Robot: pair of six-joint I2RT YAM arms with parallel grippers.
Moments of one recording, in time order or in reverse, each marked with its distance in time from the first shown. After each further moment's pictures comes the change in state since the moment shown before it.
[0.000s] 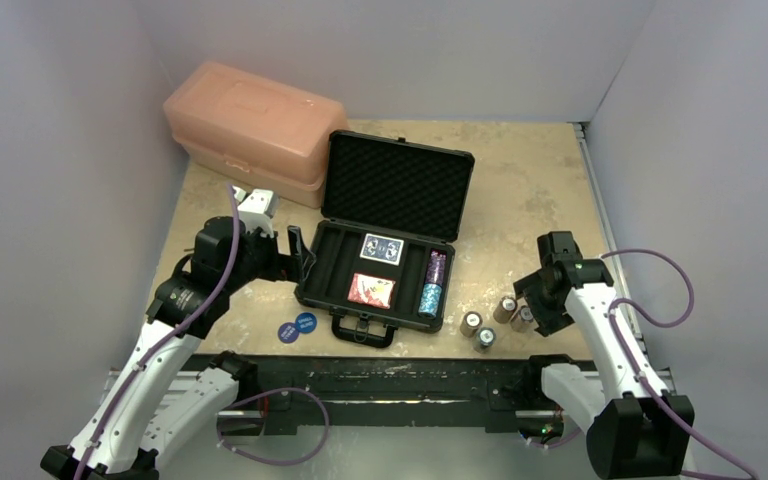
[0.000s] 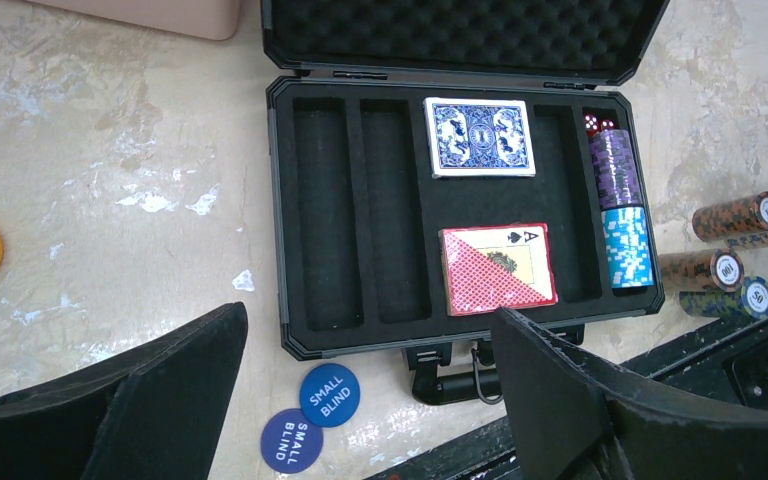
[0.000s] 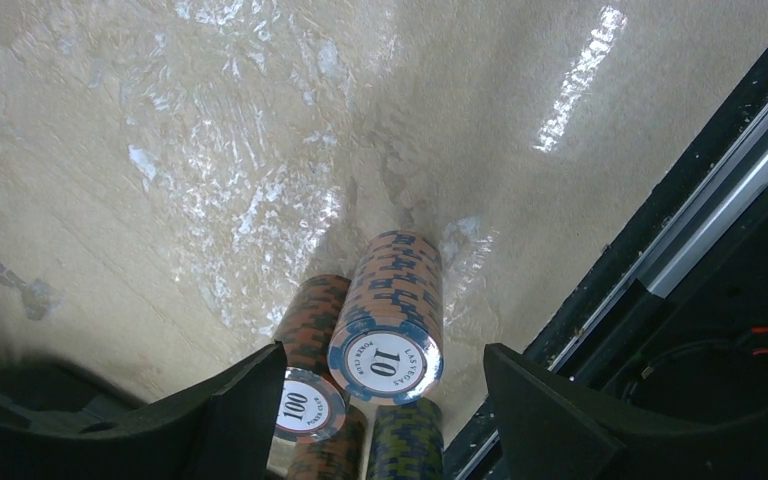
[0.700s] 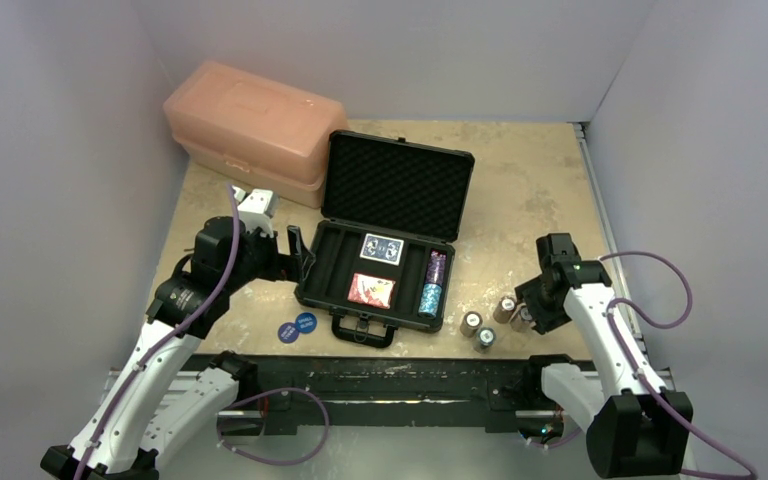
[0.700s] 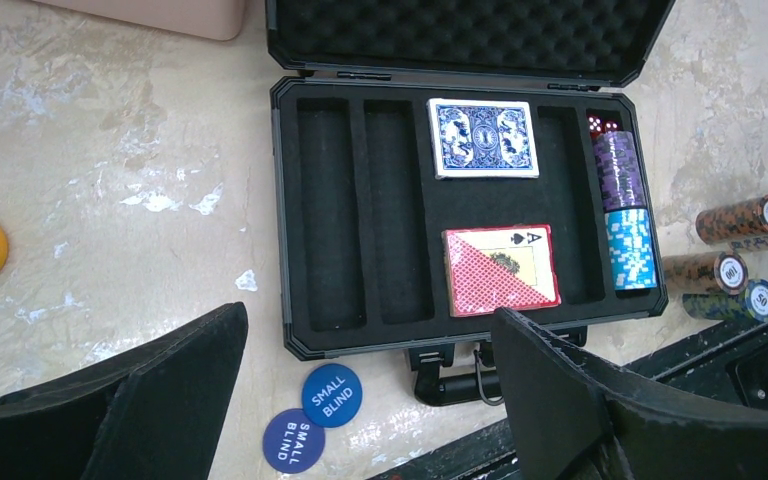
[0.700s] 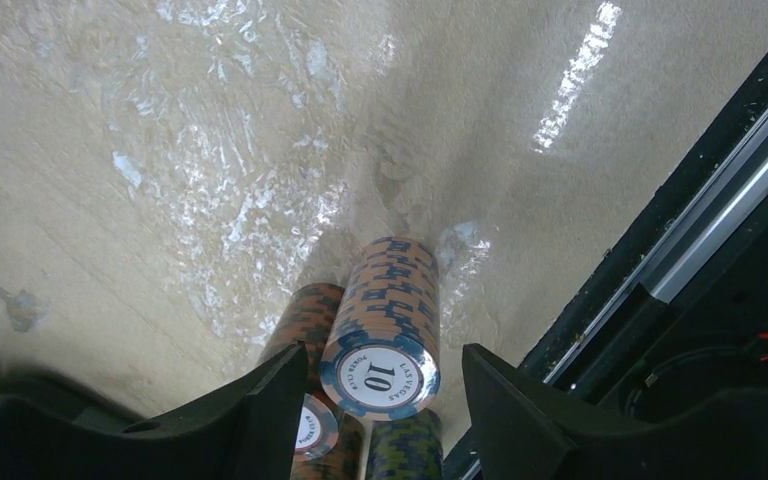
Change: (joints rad) left arm 0.000 0.000 0.000 0.000 -0.006 0.000; right arm 0.000 0.002 -0.018 0.017 -0.002 0.009
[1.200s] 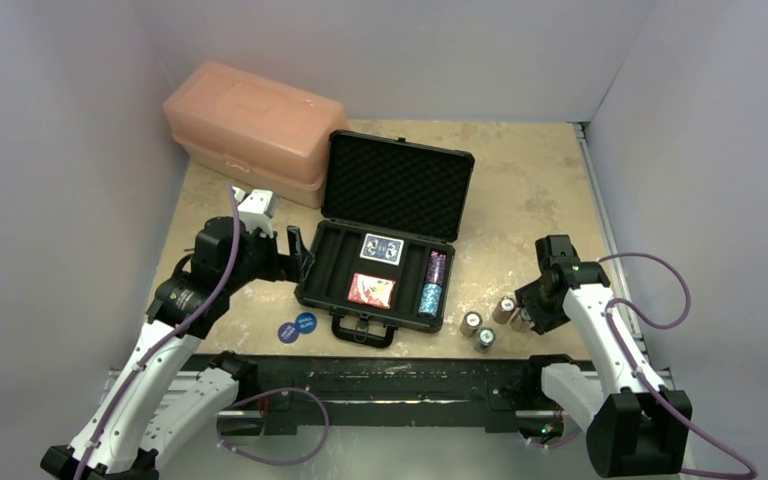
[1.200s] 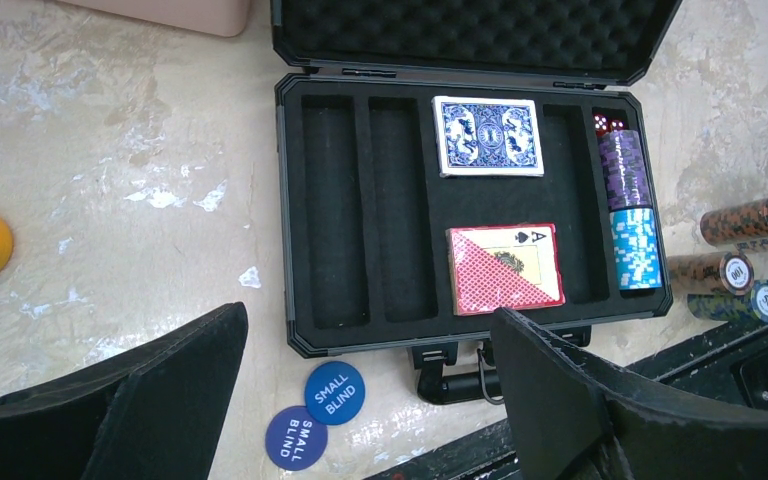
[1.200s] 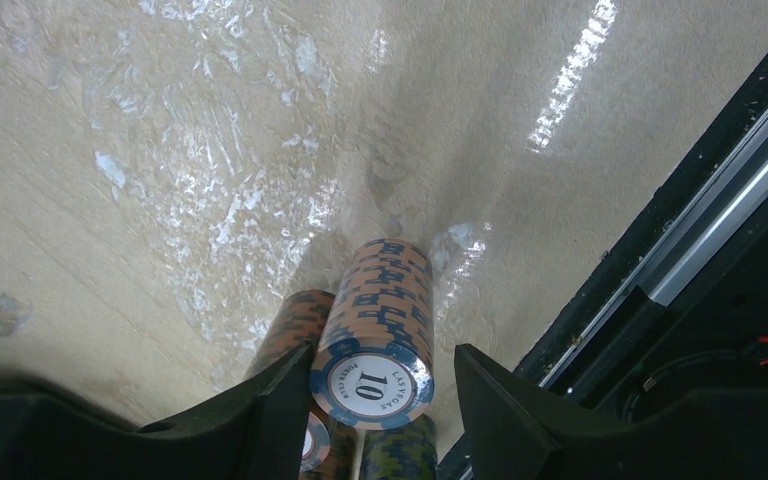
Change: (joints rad) left arm 0.000 0.000 0.000 -0.007 -0.009 0.000; right arm 0.000 0.002 -0.025 0.013 -0.002 -0.003
